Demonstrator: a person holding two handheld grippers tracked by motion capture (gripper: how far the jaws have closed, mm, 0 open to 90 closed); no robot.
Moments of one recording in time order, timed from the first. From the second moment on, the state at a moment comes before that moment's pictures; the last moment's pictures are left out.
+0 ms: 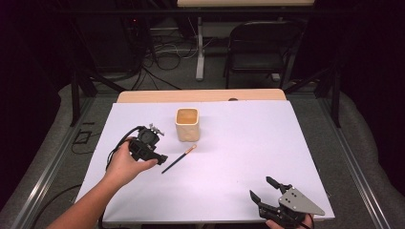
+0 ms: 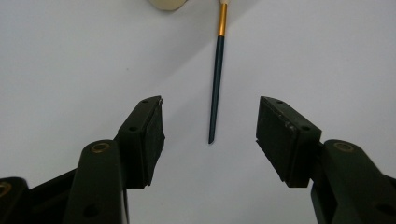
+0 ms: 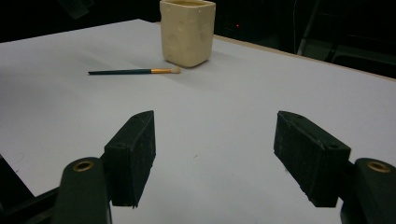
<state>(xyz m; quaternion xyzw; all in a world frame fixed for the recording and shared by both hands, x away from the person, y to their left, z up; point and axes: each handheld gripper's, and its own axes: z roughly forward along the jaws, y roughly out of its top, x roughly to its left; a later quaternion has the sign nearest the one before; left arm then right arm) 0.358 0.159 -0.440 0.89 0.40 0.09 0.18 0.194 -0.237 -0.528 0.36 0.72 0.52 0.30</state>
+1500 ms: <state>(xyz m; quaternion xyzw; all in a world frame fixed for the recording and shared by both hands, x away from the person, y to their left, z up) 0.398 0.129 -0.468 0.91 0.40 0.06 0.10 0.194 -0.236 -0.528 0.36 0.72 0.52 0.29</state>
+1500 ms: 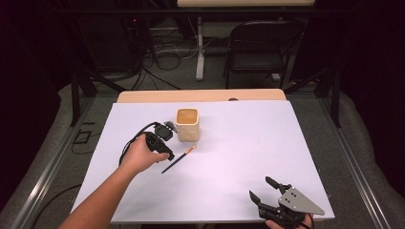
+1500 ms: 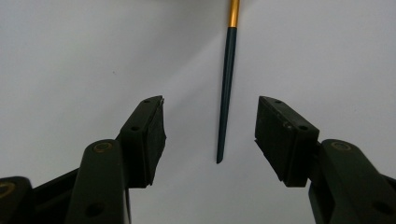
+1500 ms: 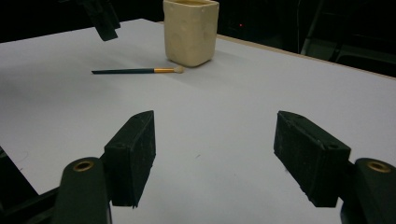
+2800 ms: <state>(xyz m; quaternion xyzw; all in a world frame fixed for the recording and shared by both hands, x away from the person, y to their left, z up) 0.400 0.112 -0.497 0.93 0.36 0.06 0.06 0.194 -0.237 -0.528 0.36 0.72 0.52 0.29</state>
